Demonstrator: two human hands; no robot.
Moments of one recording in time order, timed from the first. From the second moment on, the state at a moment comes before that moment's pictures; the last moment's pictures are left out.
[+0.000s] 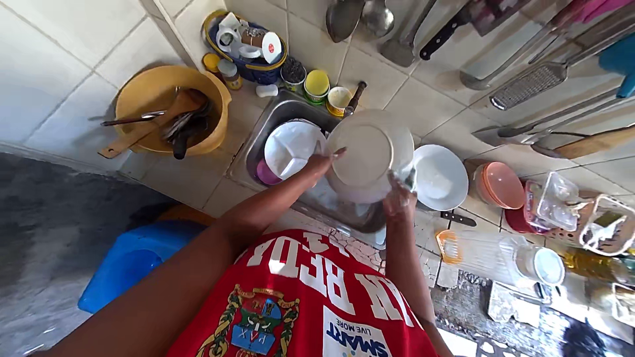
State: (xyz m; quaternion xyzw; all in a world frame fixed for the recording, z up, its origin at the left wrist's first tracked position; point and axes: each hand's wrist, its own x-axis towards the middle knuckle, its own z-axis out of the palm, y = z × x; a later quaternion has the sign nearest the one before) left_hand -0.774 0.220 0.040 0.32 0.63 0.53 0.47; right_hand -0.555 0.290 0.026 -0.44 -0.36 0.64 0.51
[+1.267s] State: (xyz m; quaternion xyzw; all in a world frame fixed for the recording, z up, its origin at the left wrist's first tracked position) left_hand -0.770 0.215 0.058 0.57 0.62 0.33 0.43; right_hand -0.611 0.314 0.024 -0.28 -0.87 0.19 0.35
